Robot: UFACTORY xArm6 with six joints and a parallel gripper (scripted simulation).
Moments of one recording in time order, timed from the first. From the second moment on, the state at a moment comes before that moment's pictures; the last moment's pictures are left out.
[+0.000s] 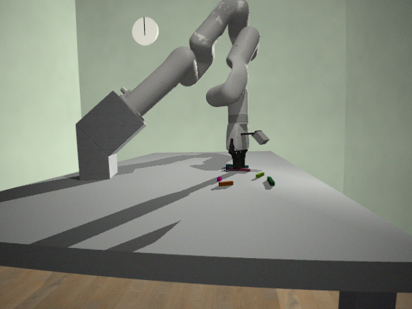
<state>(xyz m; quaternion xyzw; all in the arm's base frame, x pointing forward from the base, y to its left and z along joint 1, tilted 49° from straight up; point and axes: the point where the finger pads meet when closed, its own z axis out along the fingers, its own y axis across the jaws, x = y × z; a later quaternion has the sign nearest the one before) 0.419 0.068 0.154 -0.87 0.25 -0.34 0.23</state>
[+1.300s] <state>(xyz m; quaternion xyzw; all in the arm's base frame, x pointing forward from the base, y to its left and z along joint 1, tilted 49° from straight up) 0.362 0.049 0.205 -0.86 0.25 -0.37 0.23</state>
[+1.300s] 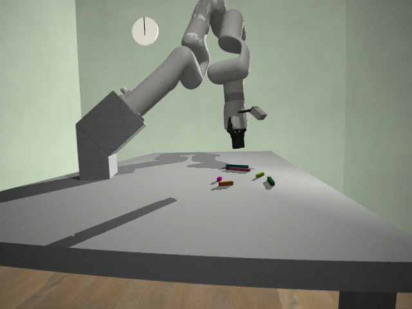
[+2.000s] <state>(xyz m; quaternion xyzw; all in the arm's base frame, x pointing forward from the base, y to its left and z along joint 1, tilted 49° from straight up) 0.358 0.048 0.210 -0.87 0.25 -0.35 0.23</state>
